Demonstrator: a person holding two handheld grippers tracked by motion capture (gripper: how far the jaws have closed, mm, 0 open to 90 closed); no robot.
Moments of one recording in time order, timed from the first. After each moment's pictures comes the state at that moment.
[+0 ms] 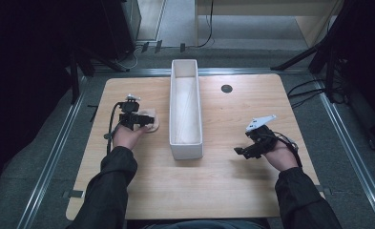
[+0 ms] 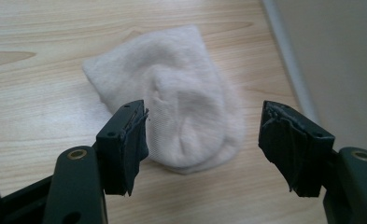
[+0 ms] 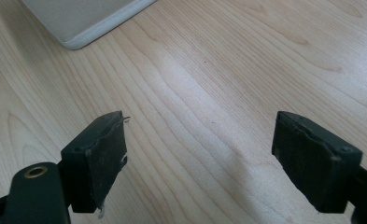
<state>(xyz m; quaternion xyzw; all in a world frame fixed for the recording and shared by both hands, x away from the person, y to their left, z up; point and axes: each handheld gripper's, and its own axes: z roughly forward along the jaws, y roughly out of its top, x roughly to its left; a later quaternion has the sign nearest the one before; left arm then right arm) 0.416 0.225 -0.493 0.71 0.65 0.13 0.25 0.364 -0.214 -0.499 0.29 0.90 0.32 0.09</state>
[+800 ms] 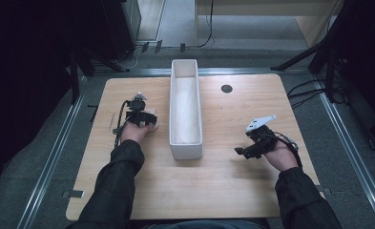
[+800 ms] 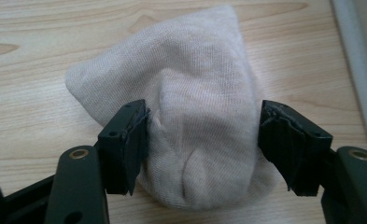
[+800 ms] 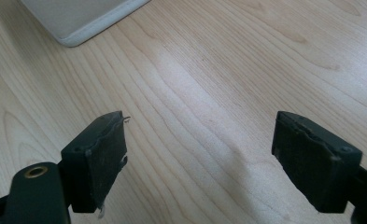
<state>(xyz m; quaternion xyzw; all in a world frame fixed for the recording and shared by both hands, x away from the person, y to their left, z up) 0.444 0.213 -0.516 0.71 0.67 0.13 0.18 0.364 -0.214 -0.500 0.29 0.90 0.31 0.09</state>
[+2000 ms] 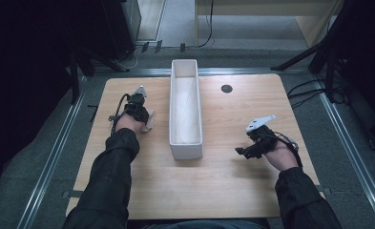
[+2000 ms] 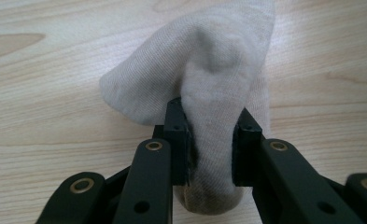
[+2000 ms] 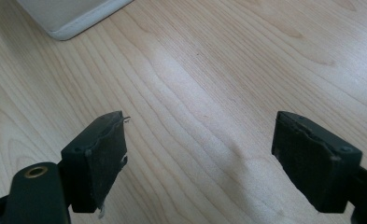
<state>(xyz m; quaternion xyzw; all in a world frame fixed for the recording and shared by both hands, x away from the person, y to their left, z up) 0.466 0.222 -0.500 0.74 0.67 0.07 0.09 0.365 -0.215 -0.501 0.30 0.90 0.30 0.10</state>
